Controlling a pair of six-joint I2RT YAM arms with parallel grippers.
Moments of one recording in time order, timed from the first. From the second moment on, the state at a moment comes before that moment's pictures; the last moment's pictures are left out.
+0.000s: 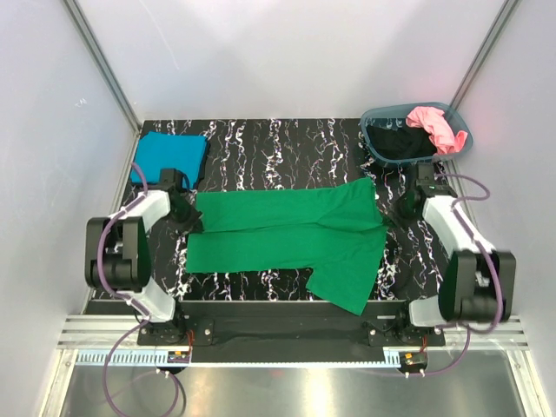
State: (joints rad) left arm 0.02 1.65 0.95 -0.57 0.08 -0.79; right arm -0.04 1.47 0.95 -0.68 -0.04 0.85
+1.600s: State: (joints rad) left arm 0.10 2.02 1.63 -0.44 0.32 -0.75; right arm -0.04 2.04 1.76 -0.39 -0.39 0.70
